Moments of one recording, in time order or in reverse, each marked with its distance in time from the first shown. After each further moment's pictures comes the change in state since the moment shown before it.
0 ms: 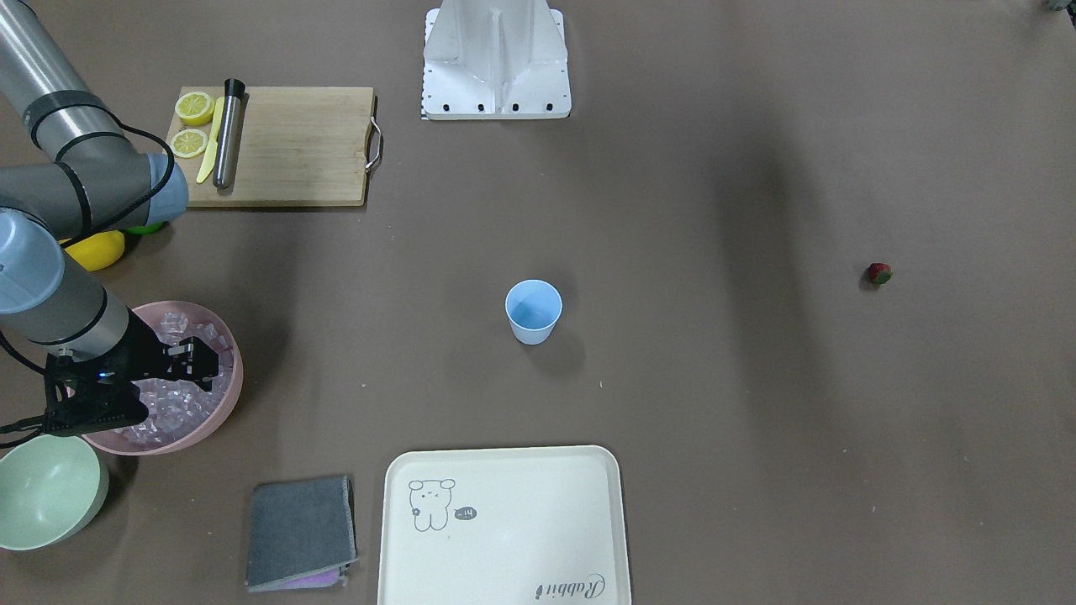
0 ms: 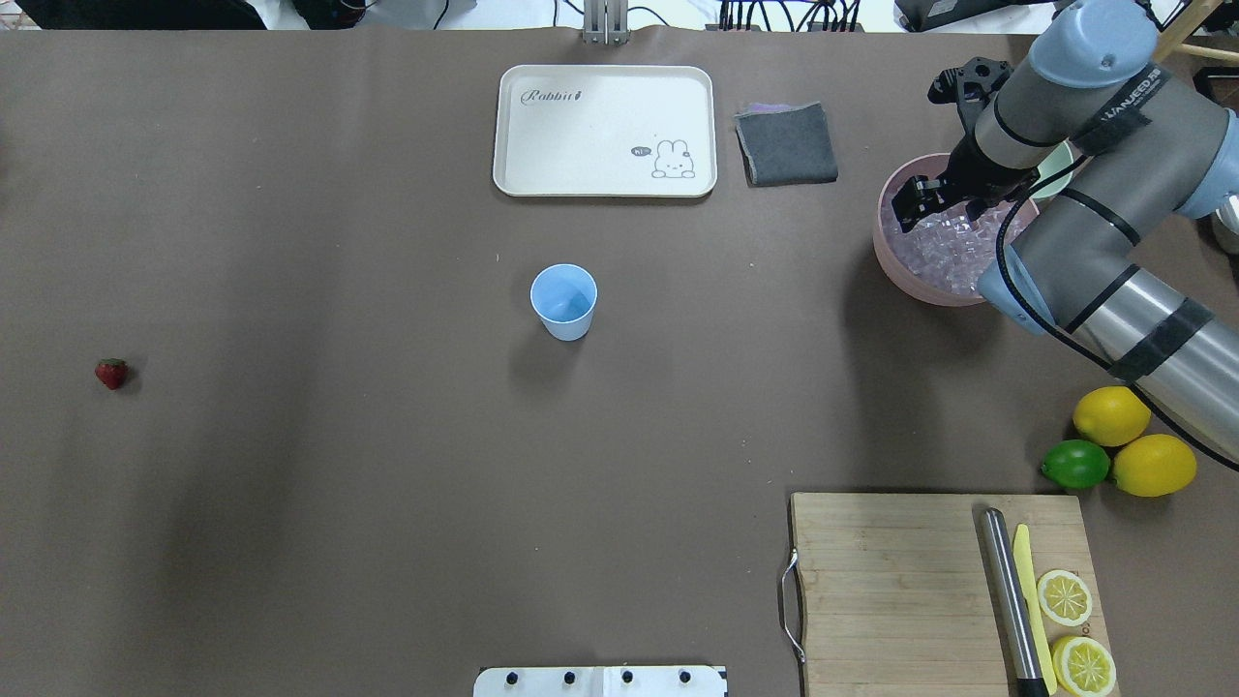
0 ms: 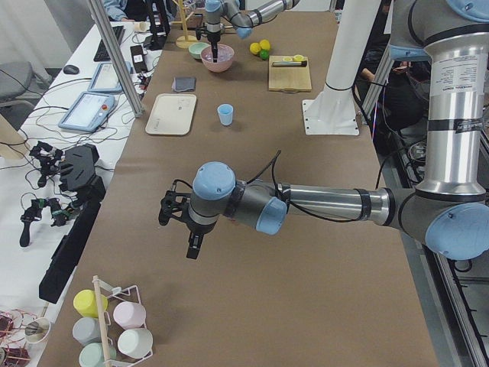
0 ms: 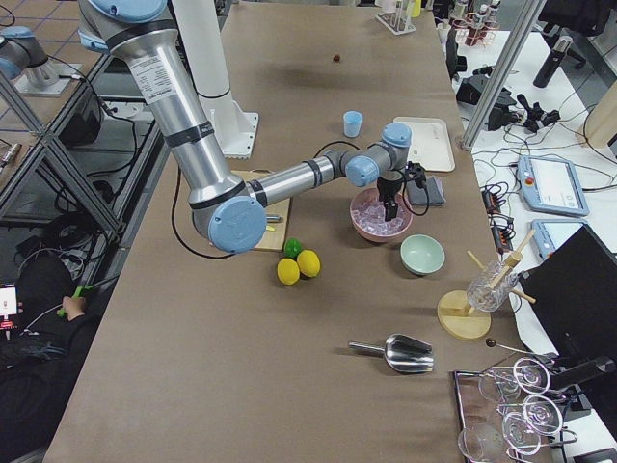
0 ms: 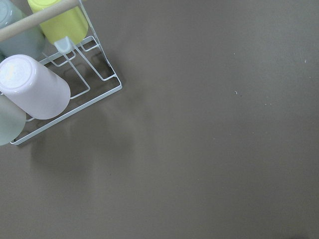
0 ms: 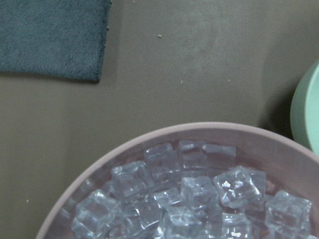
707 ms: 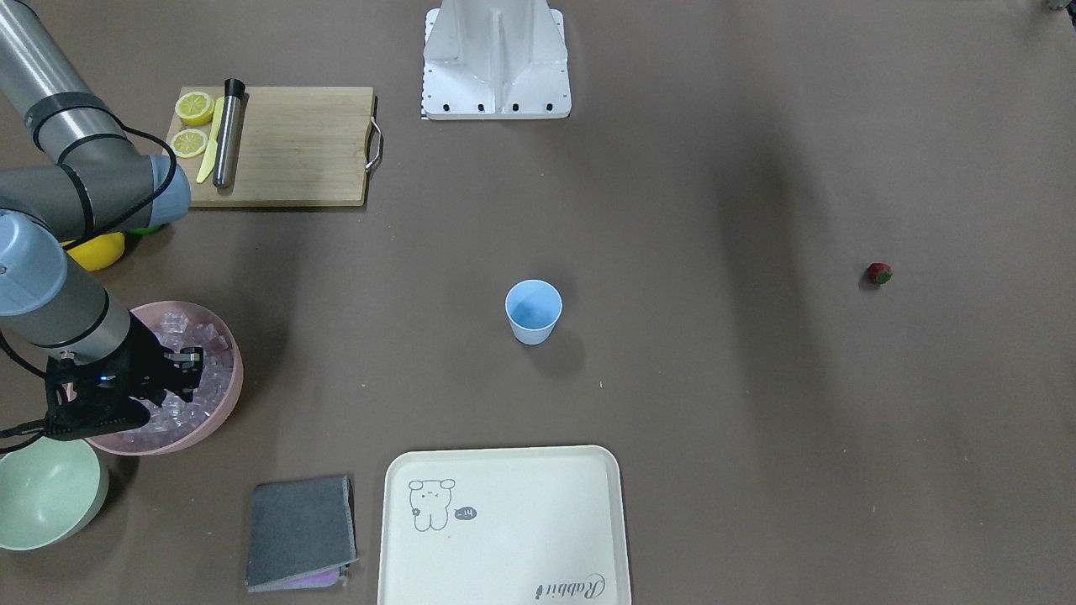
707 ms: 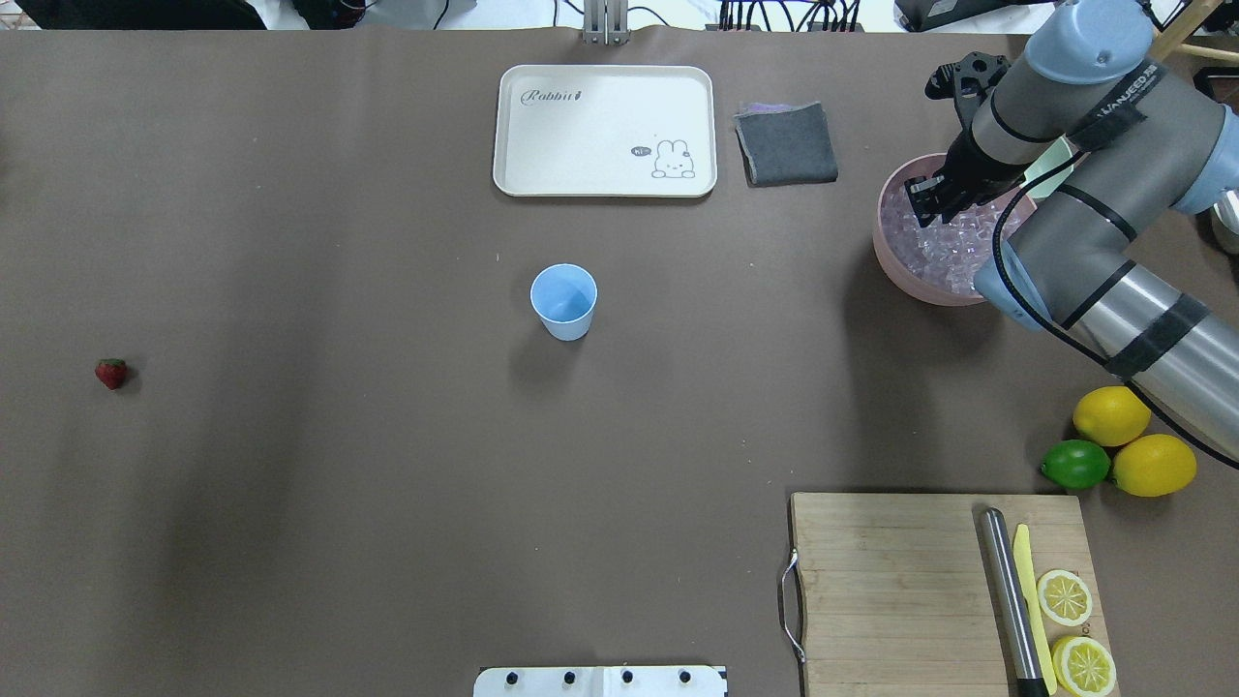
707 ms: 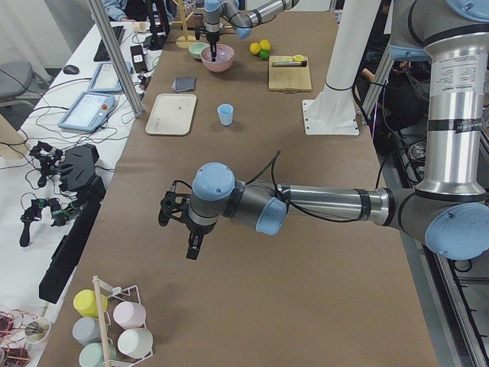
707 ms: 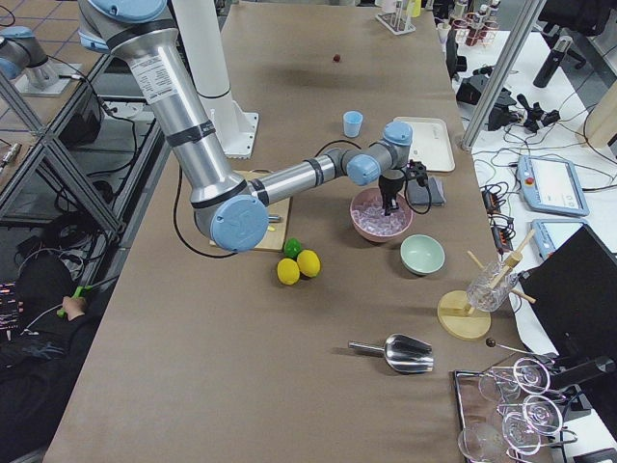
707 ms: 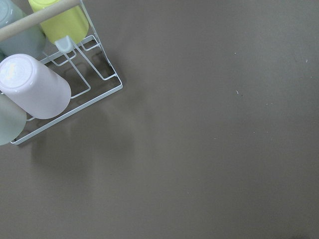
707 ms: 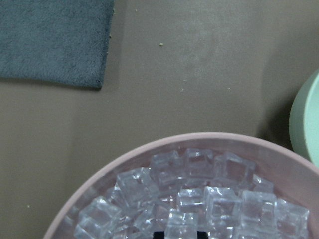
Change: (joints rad) left arm 0.000 -0.002 0.003 0.000 0.000 0.001; right arm 0.001 0.009 -0.003 0.000 -0.010 -0.008
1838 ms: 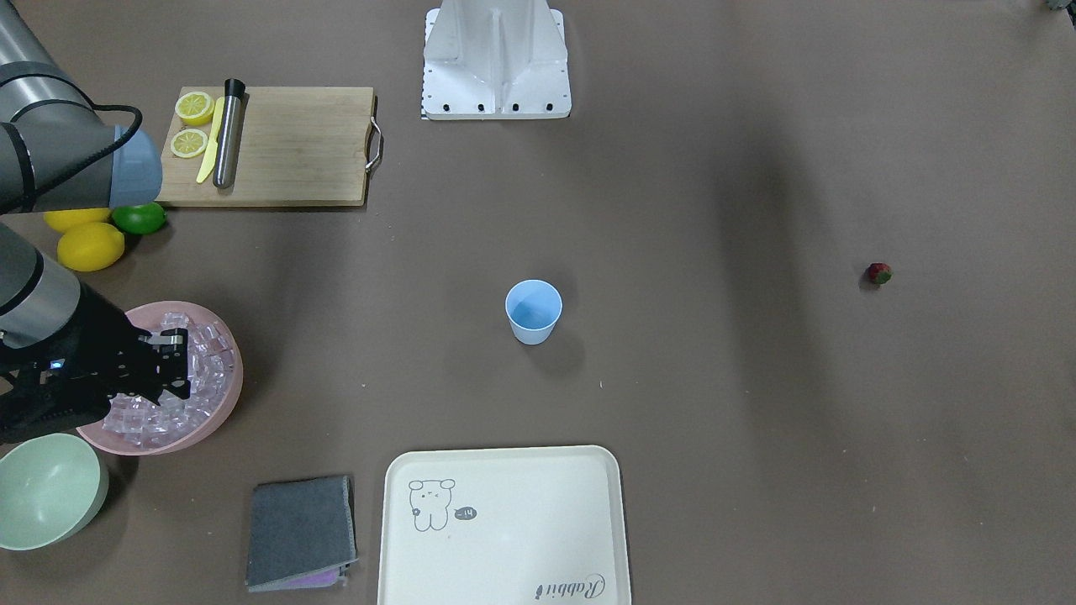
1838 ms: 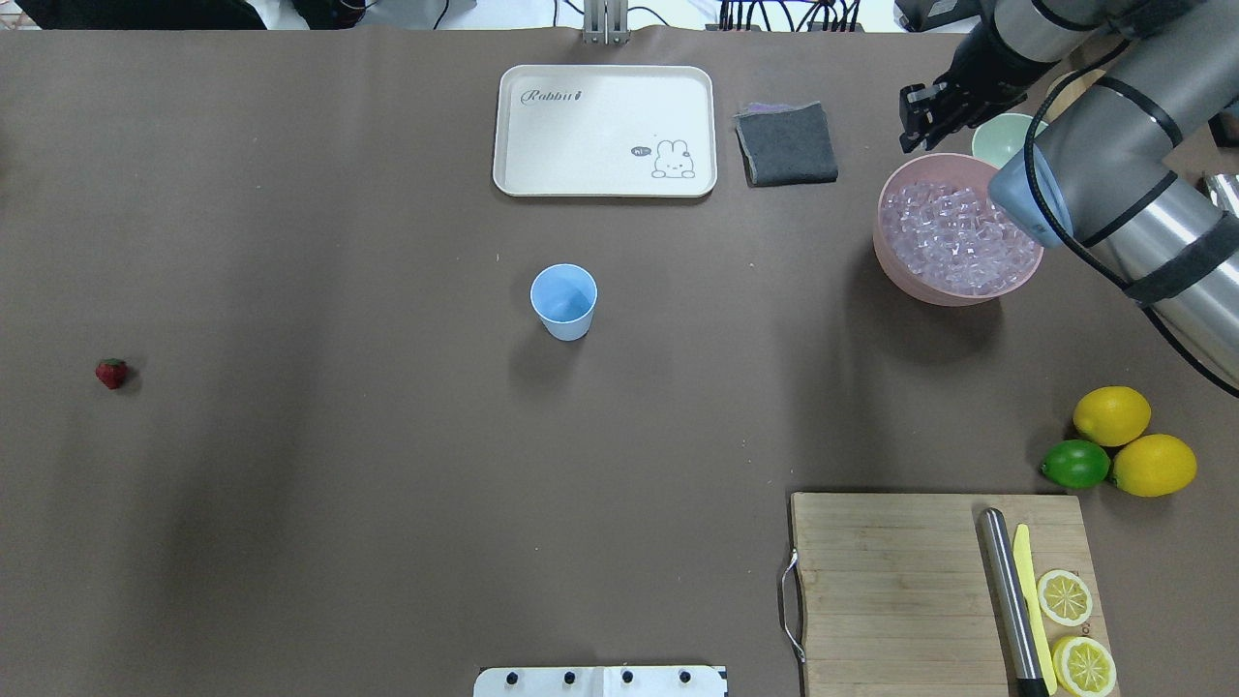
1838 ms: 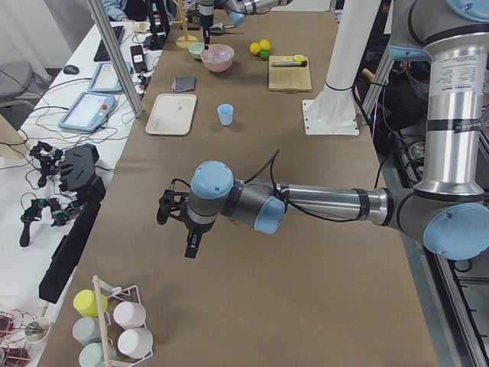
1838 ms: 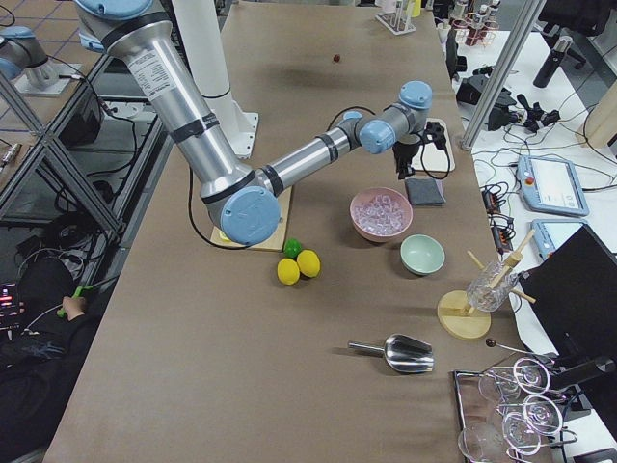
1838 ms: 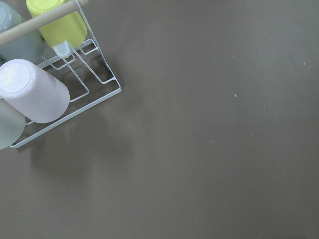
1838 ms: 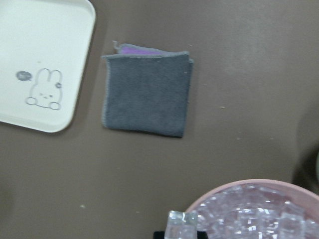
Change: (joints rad) left arm 0.000 -0.008 0.001 0.002 0.000 -0.001; right arm 0.091 0.121 0.102 -0.096 0.176 0.010
